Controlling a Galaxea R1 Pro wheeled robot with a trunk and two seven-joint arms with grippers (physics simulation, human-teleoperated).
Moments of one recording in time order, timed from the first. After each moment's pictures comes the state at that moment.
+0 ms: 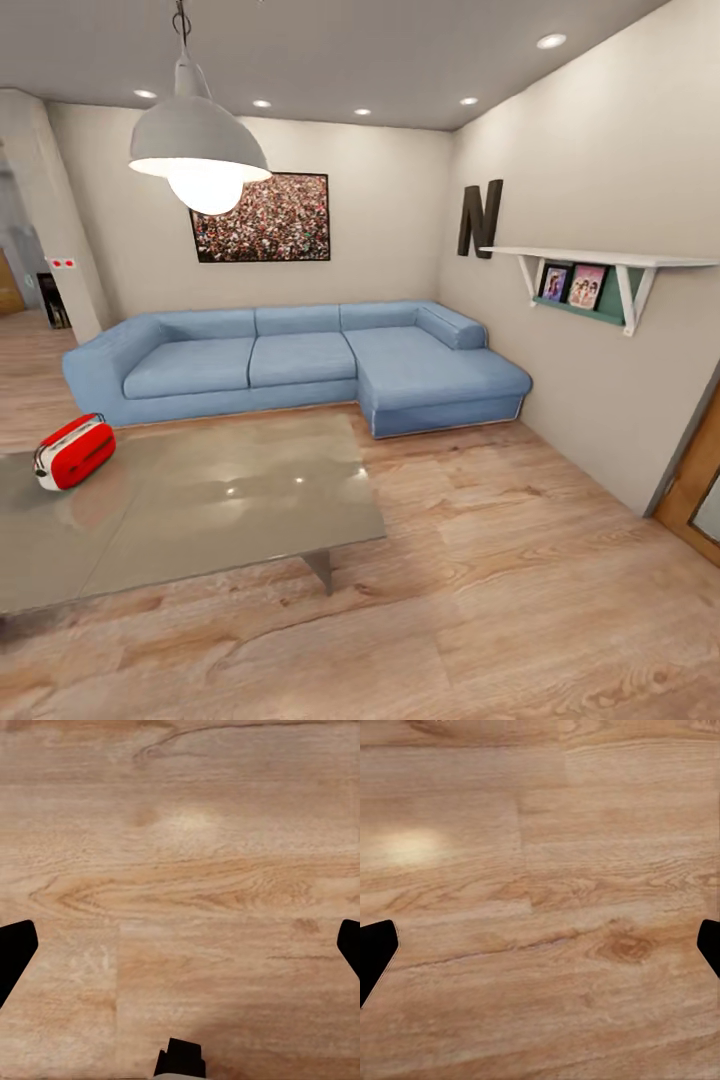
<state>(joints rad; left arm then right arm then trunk) 0.05 -0.02 0.21 -0.71 -0.01 0.02 0.03 -0.07 -0.07 0.00 -0.64 0.09 -0.04 0.00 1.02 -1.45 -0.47</state>
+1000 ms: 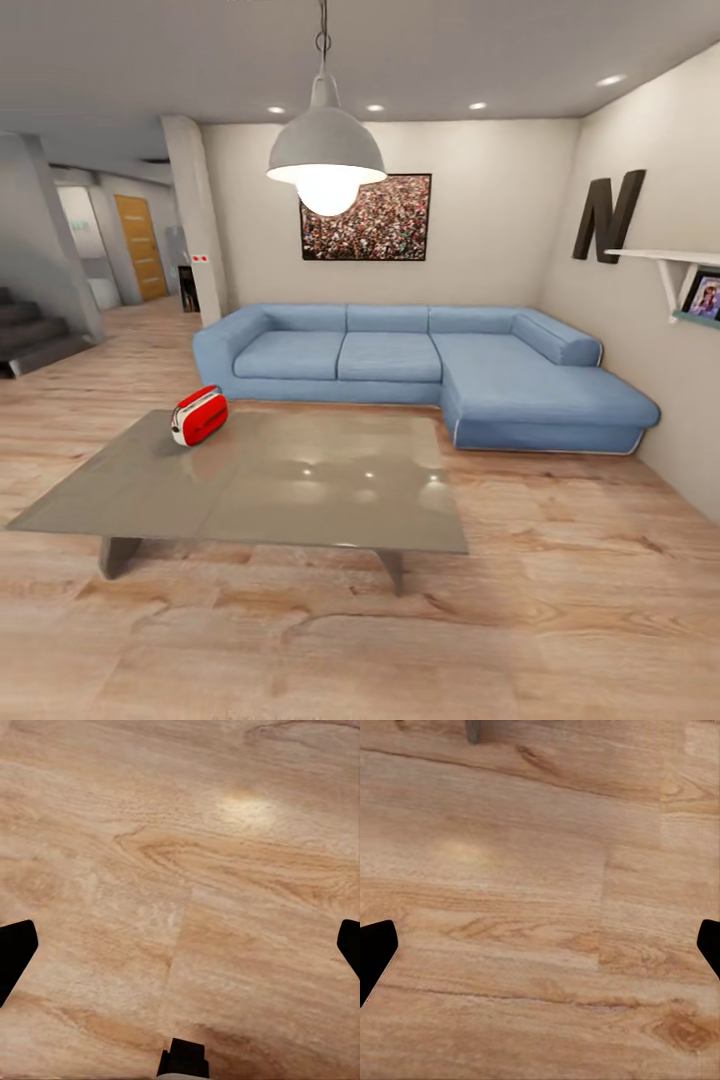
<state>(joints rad) 0.05 -0.02 0.21 -0.70 -0.01 0.00 0.03 -0.07 -0.07 0.00 -0.64 0.09 -0.04 0.00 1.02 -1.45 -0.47</state>
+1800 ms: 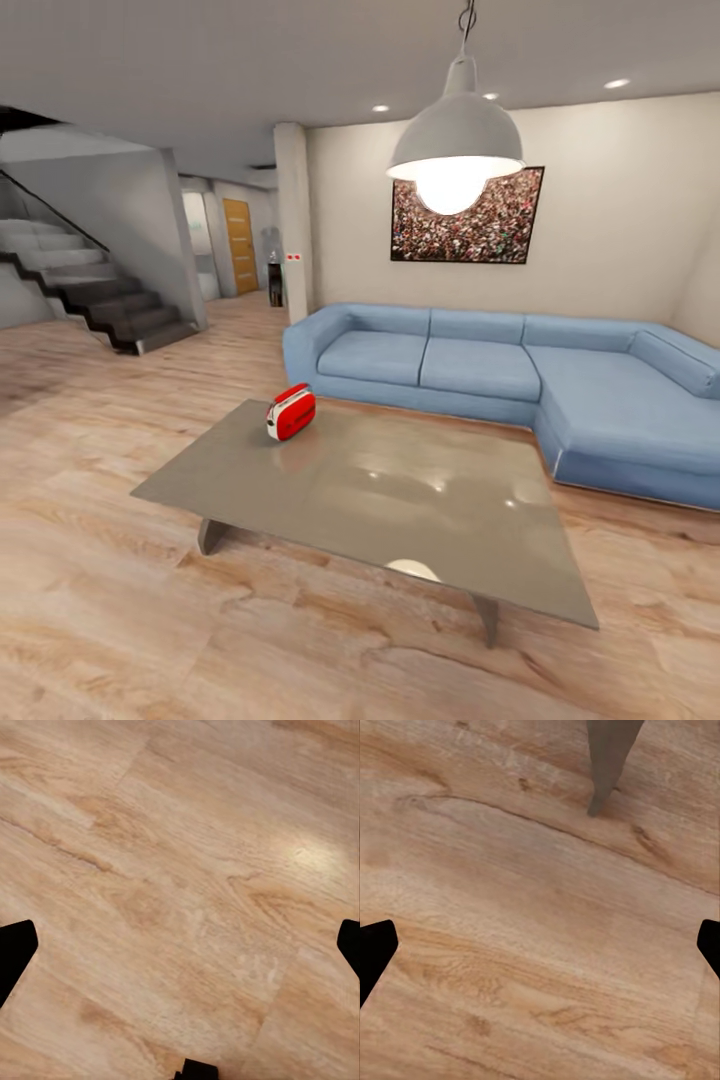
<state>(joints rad) 0.05 0.00 0.22 -0.70 -0.01 -0.04 0.04 -0.07 -0.07 0.00 -0.64 0.09 -0.04 0.00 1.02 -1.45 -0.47</state>
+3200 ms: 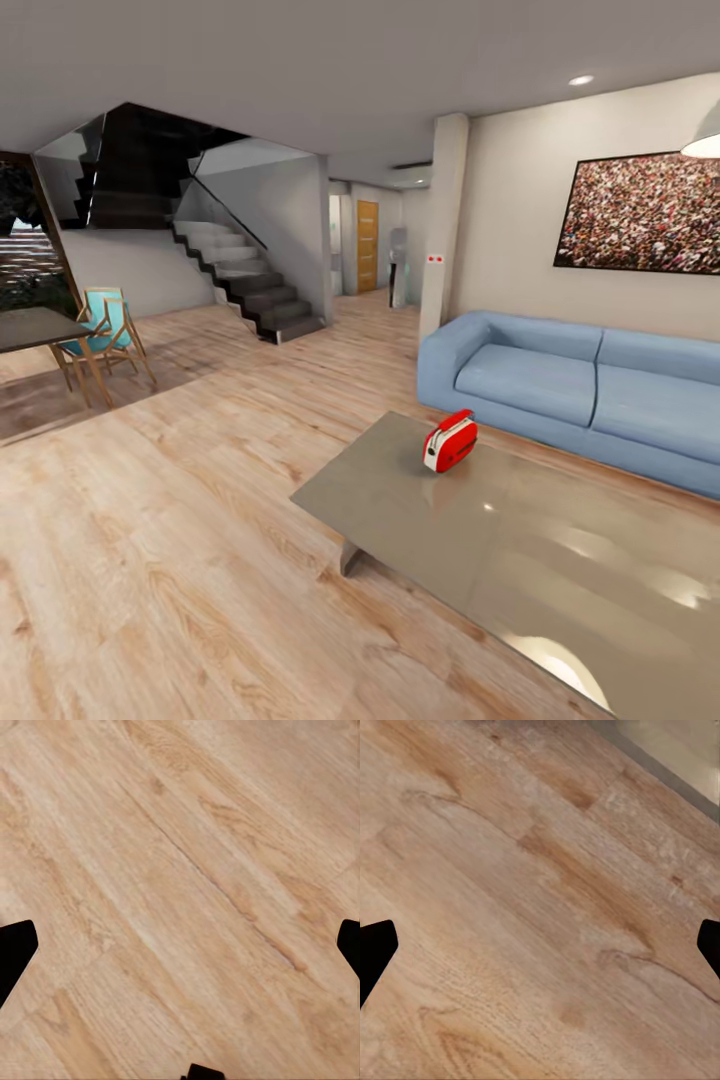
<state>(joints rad) 0.05 0.01 0.25 -0.70 -0.01 -0.05 0.04 -0.07 -0.07 0.00 -0.64 0.09 -0.04 0.00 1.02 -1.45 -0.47</state>
